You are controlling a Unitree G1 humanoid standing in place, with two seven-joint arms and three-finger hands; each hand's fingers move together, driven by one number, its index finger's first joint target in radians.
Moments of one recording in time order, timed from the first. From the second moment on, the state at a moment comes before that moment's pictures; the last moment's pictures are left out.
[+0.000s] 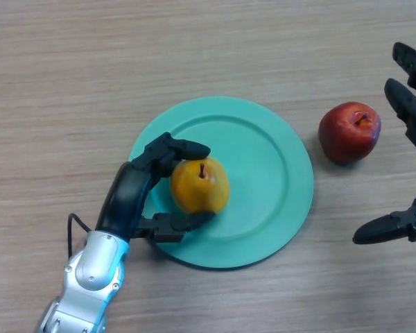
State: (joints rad) left arm -0.30 0.18 -0.21 0.41 0.03 -0.30 0.05; right arm -0.04 -0.30 -0.19 -0.52 0.18 0.31 0.30
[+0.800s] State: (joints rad) left arm -0.19 0.18 -0.08 -0.03 0.19 -0.16 0.09; right arm -0.06 -0.30 -0.18 -0.51 0.16 0.30 0.29
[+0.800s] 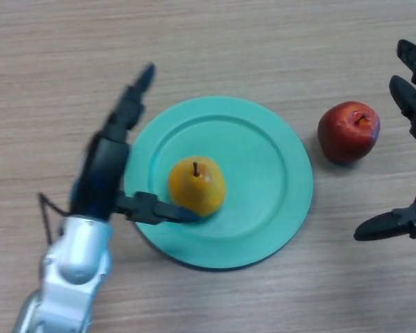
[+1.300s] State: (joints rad) left arm 0.05 0.24 0.20 -0.44 -0.24 0.14 -0.21; right arm -0.06 -0.30 -0.17 -0.50 0.16 0.29 0.28
